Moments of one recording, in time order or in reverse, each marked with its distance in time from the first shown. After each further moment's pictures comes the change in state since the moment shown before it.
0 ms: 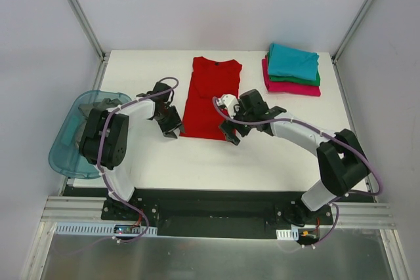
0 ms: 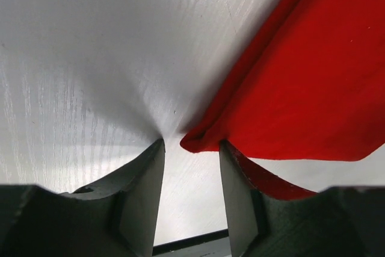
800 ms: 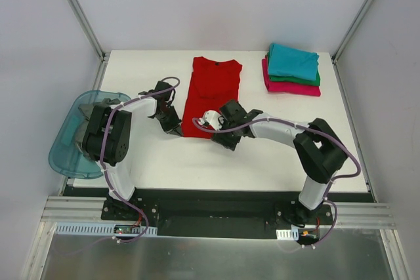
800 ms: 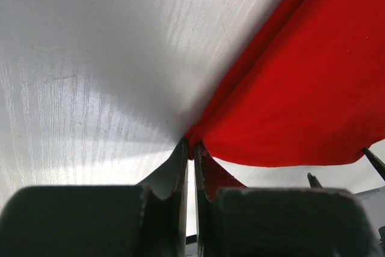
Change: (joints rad) left arm 0.000 0.053 0.043 -0.017 0.008 -0.002; right arm 0.155 0.166 0.058 -0.075 0.156 -0.175
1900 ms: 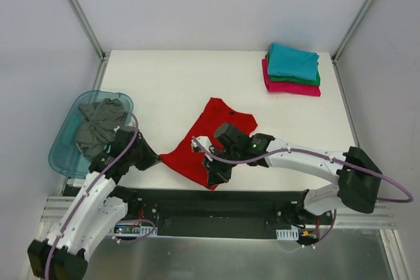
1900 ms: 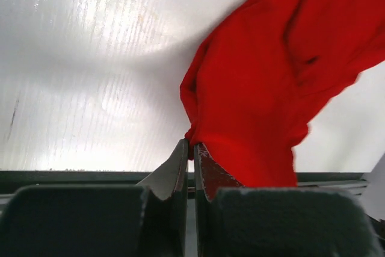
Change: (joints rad) left arm -0.001 -1.091 -0.597 -0.163 -0.116 -0.126; right arm 0.291 -0.306 -0.107 -0.072 -0.452 0.452
